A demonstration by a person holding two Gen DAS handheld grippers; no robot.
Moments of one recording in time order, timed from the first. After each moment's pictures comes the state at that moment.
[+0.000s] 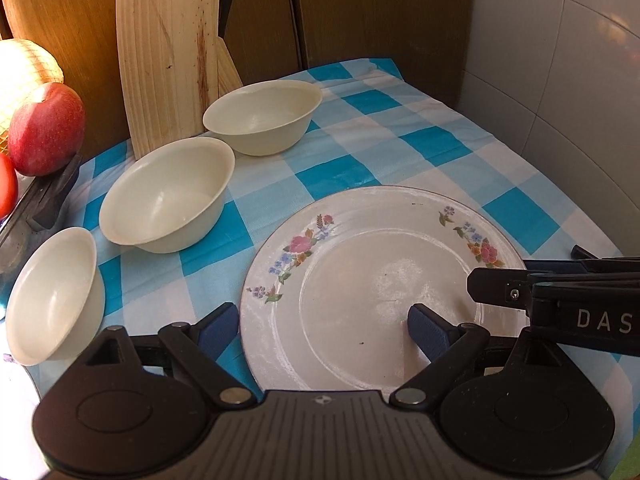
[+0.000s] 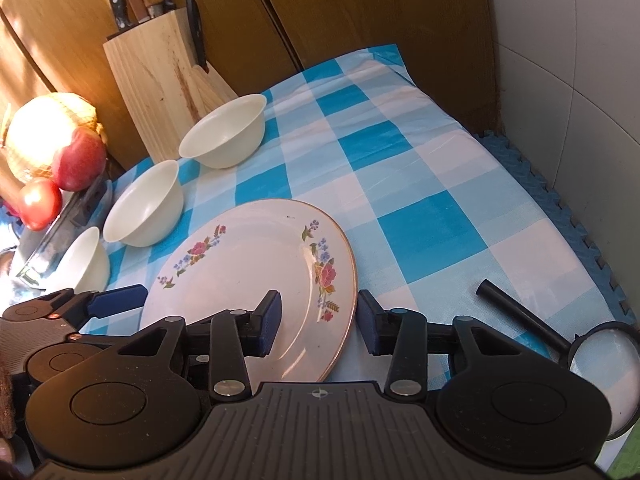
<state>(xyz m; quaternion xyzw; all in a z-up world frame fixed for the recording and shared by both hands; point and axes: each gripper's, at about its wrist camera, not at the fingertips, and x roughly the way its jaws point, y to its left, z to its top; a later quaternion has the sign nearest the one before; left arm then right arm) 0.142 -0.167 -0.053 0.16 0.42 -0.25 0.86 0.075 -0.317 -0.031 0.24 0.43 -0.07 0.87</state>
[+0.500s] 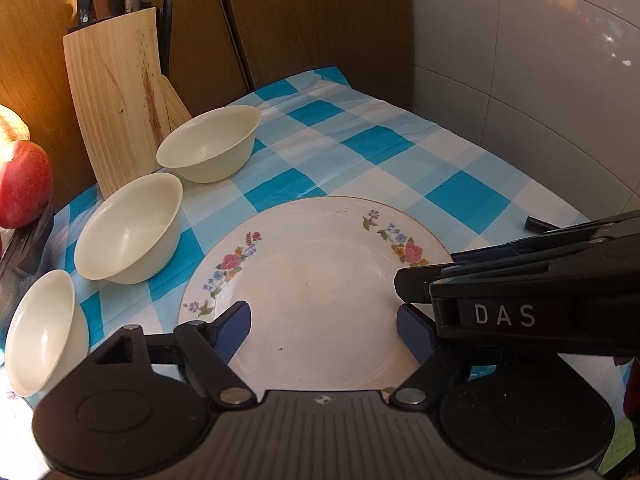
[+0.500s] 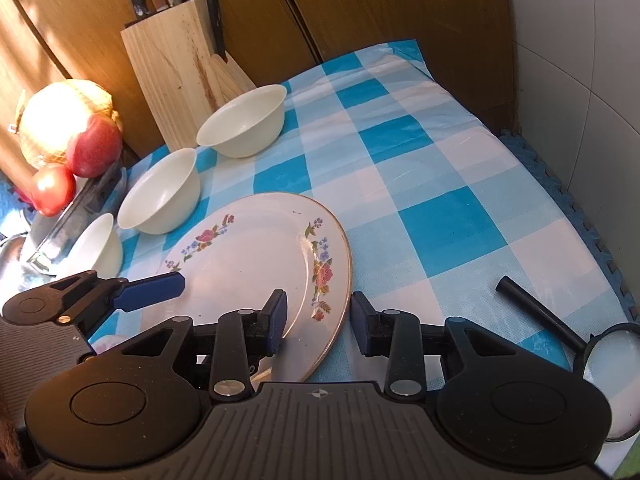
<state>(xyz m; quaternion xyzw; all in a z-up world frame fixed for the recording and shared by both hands) 0.111 -0.188 -0.047 0.22 0.38 -0.29 0.85 0.077 -0.313 -0.032 0.24 0.43 -0.05 0.87</state>
